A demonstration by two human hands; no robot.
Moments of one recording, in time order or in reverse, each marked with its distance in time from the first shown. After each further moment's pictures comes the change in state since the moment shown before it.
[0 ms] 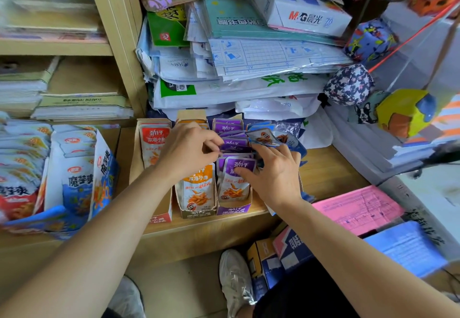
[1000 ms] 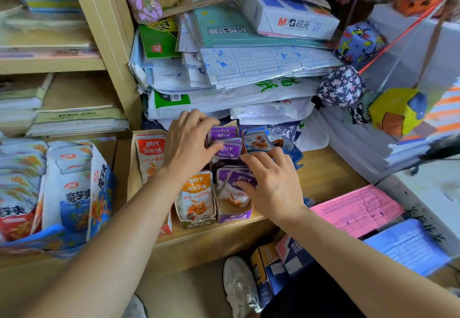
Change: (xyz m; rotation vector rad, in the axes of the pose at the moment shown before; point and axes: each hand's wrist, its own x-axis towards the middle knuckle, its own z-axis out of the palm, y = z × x) left_hand 0.025 0.000 0.009 0.286 0.099 -0.029; right_hand -0.007 0.000 -0.012 -0.114 0.069 -0.296
